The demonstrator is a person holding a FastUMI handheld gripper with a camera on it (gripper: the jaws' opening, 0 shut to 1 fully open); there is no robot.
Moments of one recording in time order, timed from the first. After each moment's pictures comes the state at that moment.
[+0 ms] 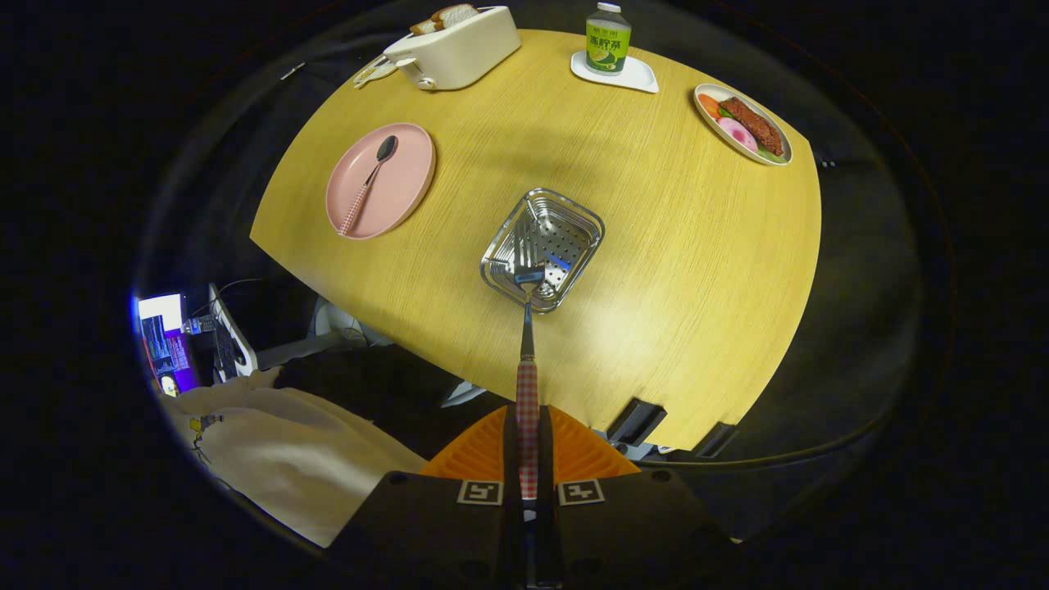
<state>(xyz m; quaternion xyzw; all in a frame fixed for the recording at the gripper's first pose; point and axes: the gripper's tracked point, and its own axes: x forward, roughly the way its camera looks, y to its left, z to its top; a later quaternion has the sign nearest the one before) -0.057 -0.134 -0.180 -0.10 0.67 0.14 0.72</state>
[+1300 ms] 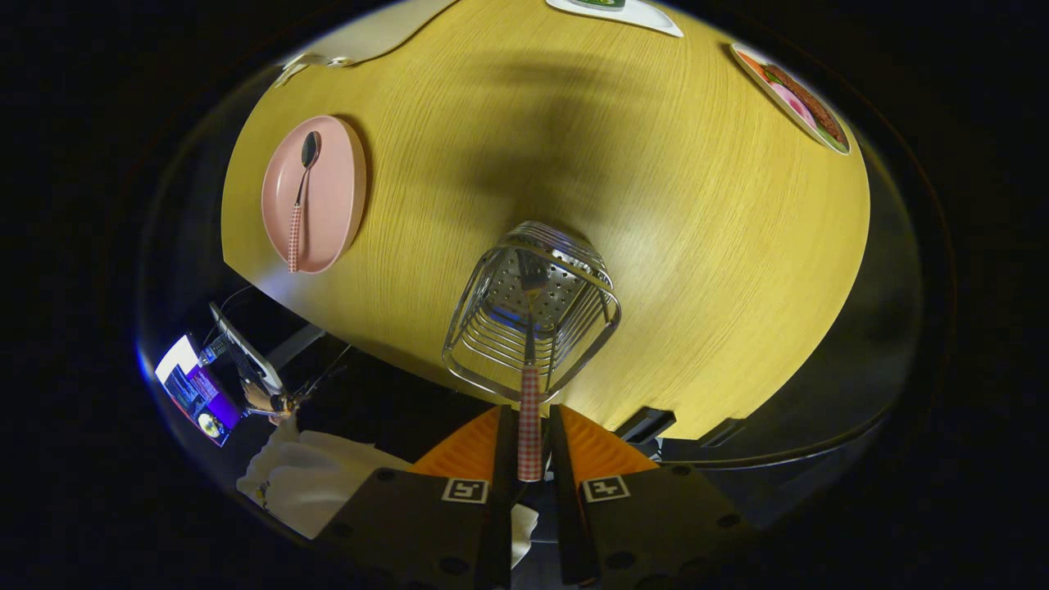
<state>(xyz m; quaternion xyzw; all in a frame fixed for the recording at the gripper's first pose) 0.014 -0.114 -0.223 -0.06 0.77 0.10 0.62</state>
